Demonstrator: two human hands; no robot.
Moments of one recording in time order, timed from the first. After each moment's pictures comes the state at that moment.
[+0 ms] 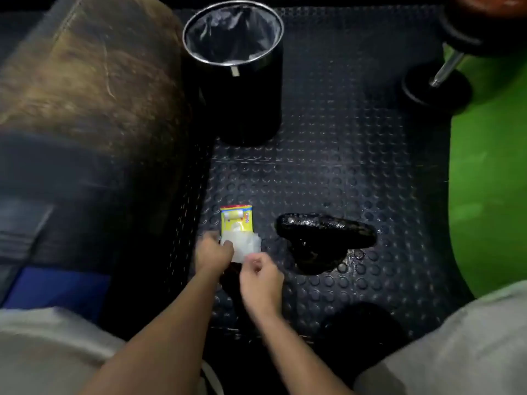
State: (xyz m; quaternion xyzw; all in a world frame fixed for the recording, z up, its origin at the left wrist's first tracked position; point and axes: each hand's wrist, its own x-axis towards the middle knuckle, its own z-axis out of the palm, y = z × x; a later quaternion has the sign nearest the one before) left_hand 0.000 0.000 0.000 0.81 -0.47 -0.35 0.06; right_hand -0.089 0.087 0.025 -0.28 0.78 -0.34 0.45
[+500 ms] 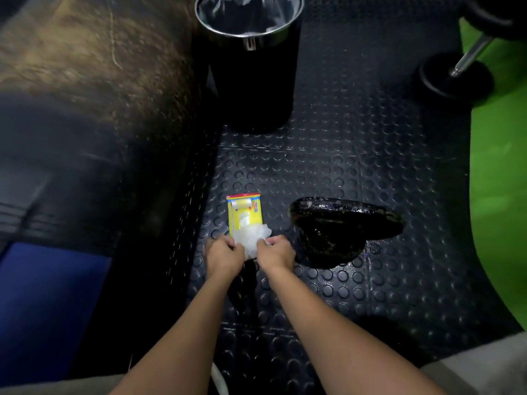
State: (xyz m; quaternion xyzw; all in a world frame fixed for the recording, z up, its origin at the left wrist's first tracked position) left_hand 0.001 0.026 -0.021 0.81 -0.46 -0.36 0.08; right_hand -0.100 0.042 -0.020 -0.21 0.82 -0.23 0.49
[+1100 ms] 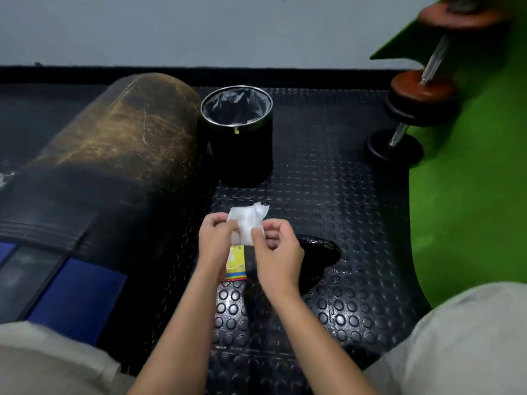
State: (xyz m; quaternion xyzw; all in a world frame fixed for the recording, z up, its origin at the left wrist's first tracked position) left_hand -0.057 0.022 0.149 0.64 -0.33 -0.52 0.45; right_hand -0.154 0.090 0.167 -0.34 0.65 -0.58 0.35
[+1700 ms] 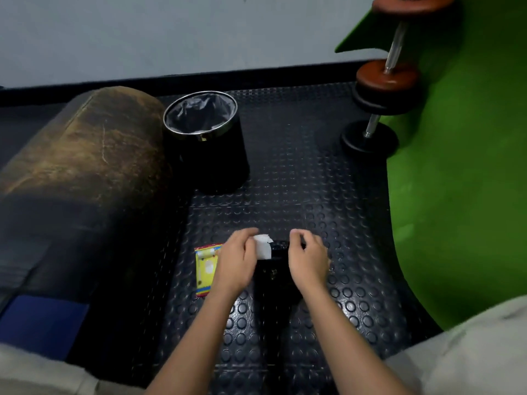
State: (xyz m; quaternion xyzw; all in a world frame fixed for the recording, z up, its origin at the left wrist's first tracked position) left_hand -0.124 0.031 0.096 0.55 -0.74 -0.27 0.29; right_hand -0.265 0.075 0.096 -0.32 0.81 -0.39 0.31
